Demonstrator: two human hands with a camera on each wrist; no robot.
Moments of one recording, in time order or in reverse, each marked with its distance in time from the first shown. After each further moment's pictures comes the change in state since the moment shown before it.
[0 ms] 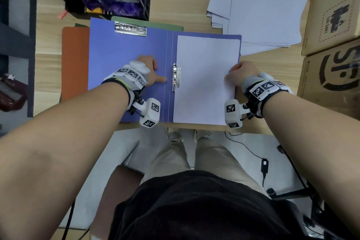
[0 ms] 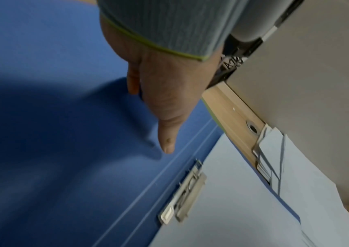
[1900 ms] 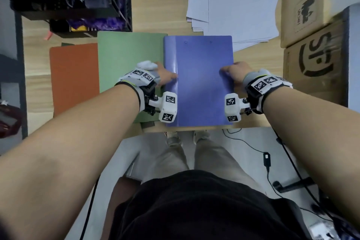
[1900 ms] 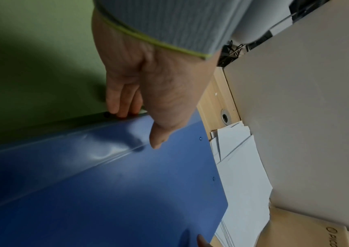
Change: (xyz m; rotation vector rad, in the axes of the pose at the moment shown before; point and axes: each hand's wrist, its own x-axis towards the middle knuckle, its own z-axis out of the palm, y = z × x) left_hand 0.006 0.080 0.015 -0.260 -0.201 -0.143; right_hand -0.011 0.022 -0.027 0.438 -0.159 0.125
